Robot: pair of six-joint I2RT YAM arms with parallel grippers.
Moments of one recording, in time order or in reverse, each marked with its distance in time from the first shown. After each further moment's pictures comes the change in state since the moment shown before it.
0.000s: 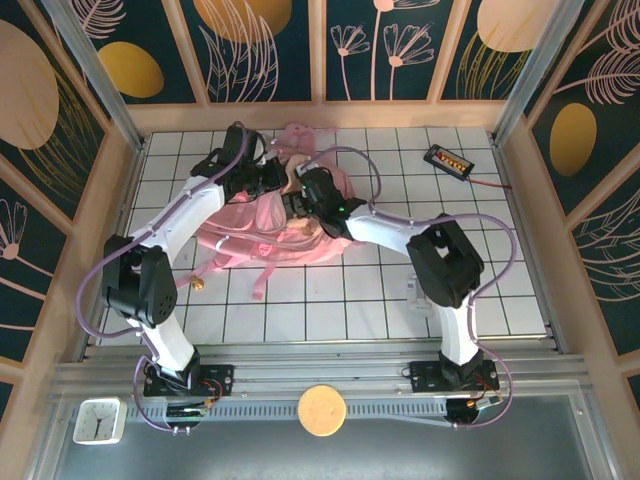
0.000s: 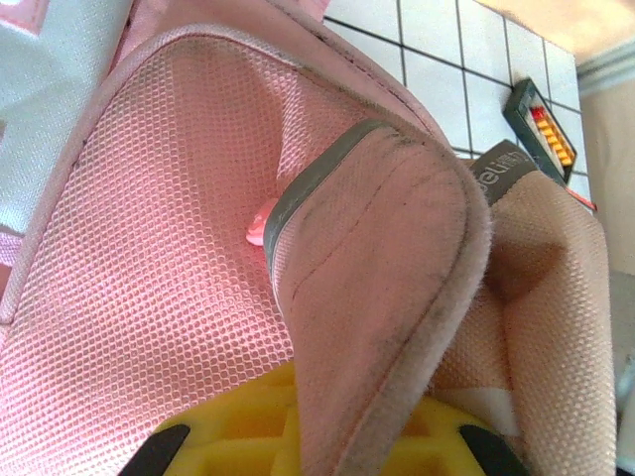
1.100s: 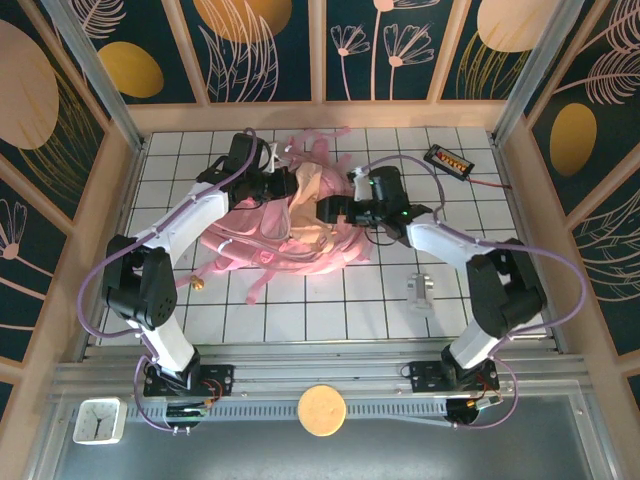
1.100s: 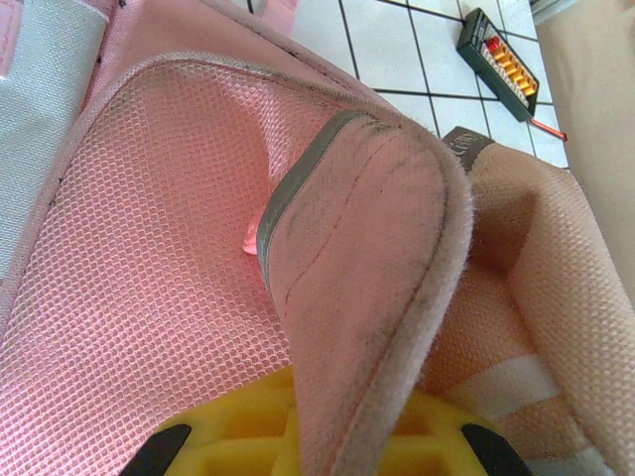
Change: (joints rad) left arm -0.028 -0.007 -0.074 0.075 0.093 0.113; right arm -0.277 -0.427 -0.443 0.063 -0.727 0.309
